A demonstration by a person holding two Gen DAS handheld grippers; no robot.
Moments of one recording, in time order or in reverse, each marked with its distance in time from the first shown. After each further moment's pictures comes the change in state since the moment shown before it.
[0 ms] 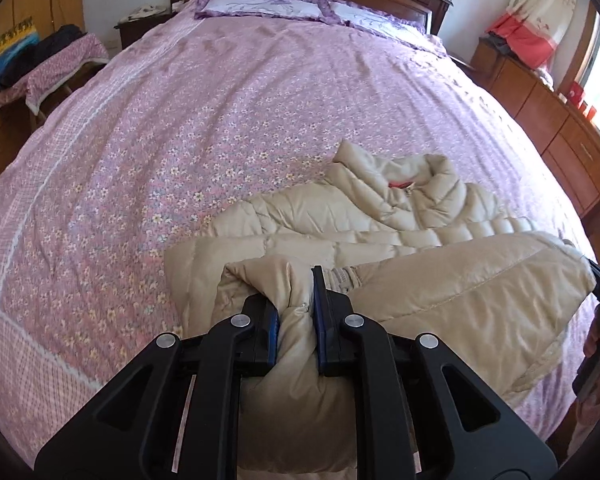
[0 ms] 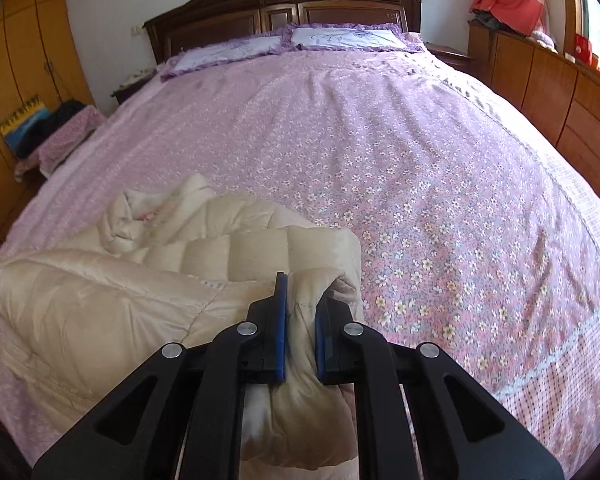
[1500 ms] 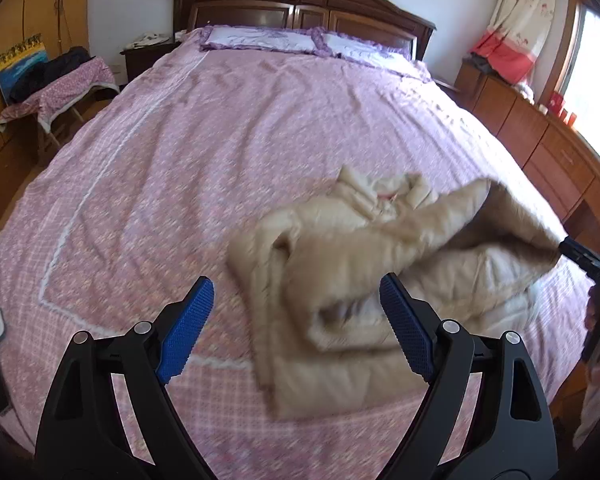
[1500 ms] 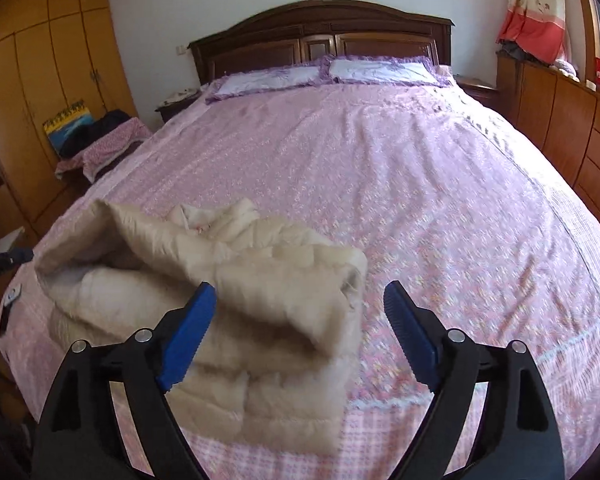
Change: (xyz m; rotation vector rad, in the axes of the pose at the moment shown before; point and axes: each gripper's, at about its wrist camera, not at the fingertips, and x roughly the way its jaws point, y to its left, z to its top) left arm -0.099 0.042 -0.033 0.032 -0.109 -0.022; right arm -0.082 -0.013 -0.012 -0.061 -0.092 0.136
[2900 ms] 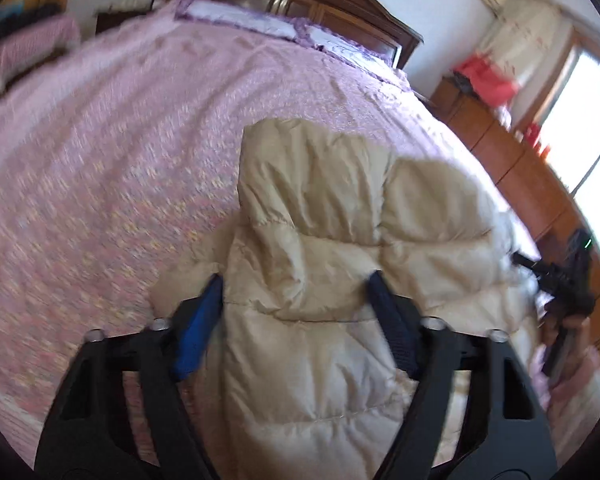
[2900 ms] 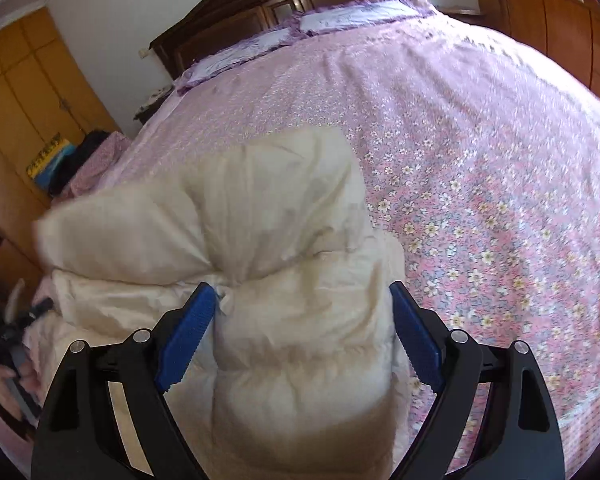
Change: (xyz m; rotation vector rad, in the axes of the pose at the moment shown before) left arm 0.134 0.023 0.012 -0.162 0.009 -0.264; right arm 0.125 -0.027 0.010 0.279 0.103 0.106
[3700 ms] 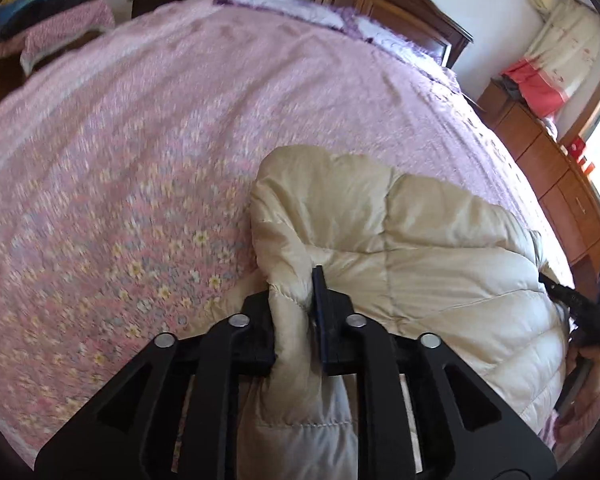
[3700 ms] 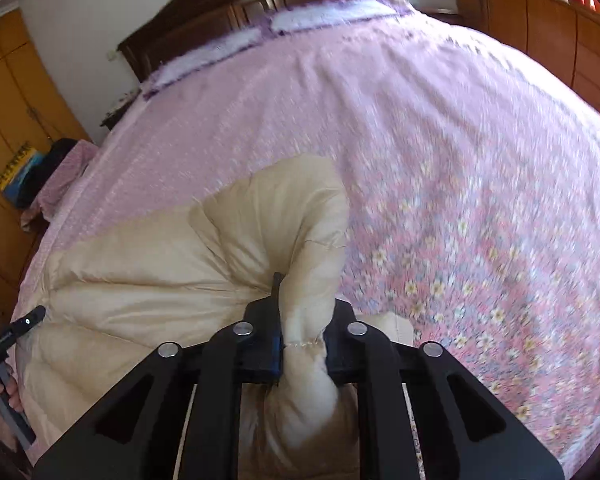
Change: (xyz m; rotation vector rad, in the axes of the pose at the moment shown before) left arm 0.056 0.019 0.036 -0.051 0.035 0.183; right arm 0.043 -0.003 0.035 0.003 0.009 -0.151
